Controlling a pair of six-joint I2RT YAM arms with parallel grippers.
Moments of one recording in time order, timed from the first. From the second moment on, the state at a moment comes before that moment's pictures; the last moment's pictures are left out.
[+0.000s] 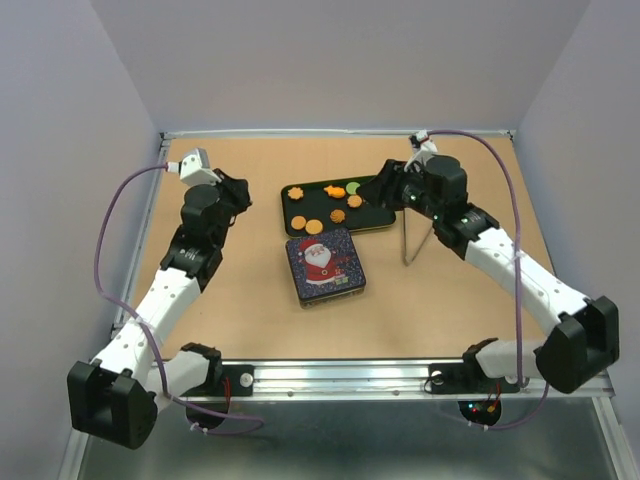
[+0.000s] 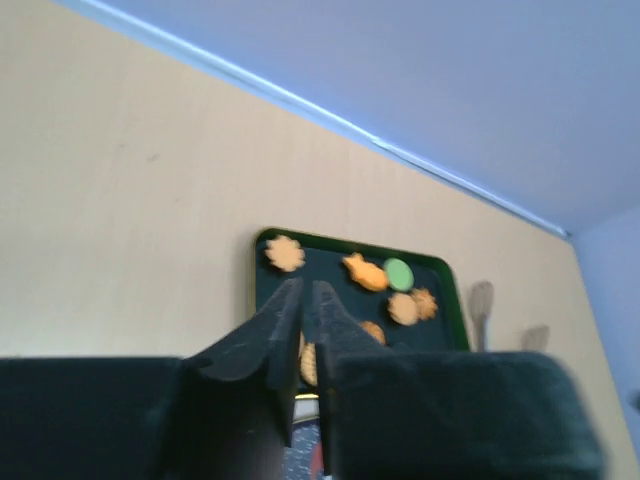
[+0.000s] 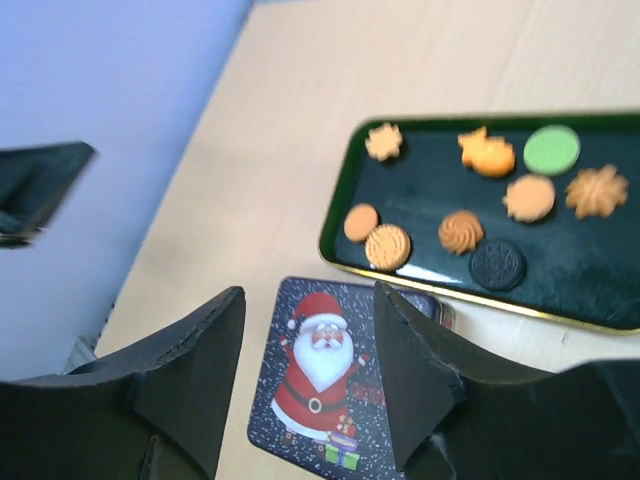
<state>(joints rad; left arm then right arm) -0.31 1.02 0.82 0.05 -0.19 -0.60 0.48 1.33 1.08 -0.05 -0.23 0.55</state>
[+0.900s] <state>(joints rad) -0.25 1.22 0.45 0.39 -1.19 -0.54 0.48 0.92 0.85 -0.05 -0.13 0.52</state>
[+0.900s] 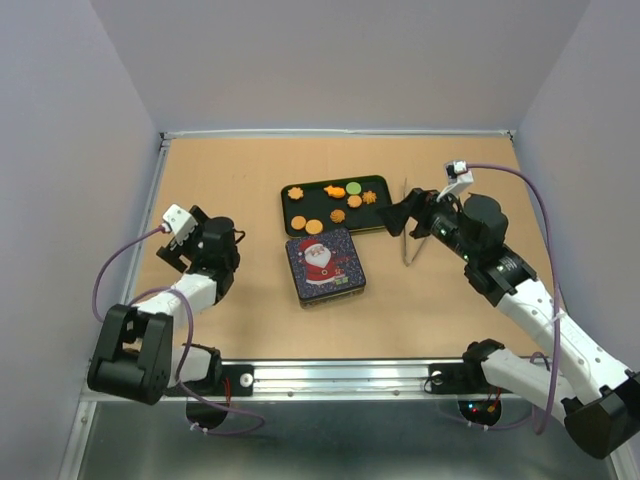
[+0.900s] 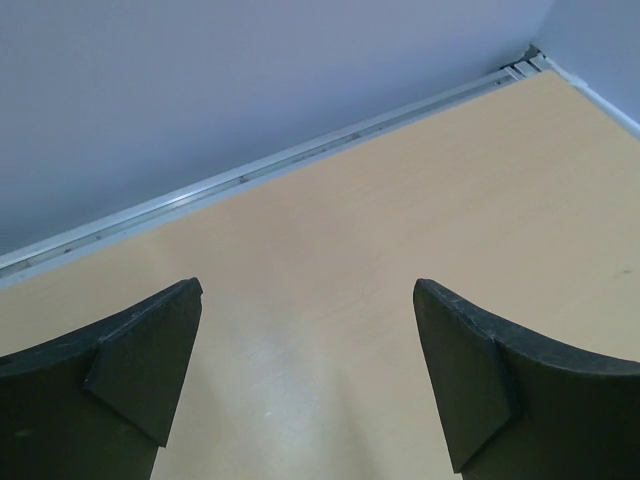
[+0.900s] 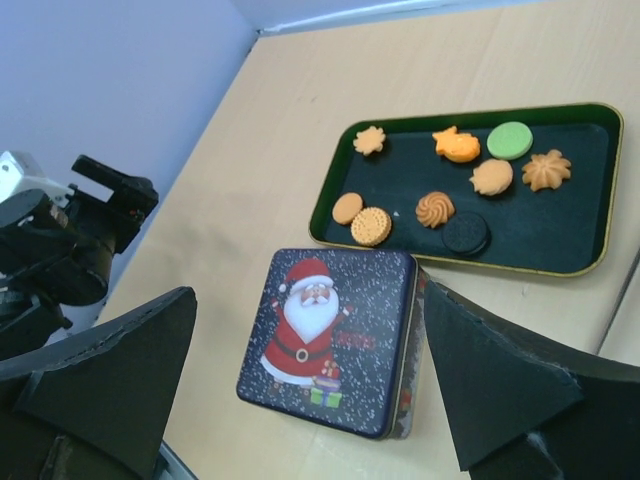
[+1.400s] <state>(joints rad) -0.21 1.48 0.37 1.07 -0.80 -0.09 0.48 0.82 0.74 -0.04 -0.03 0.45</state>
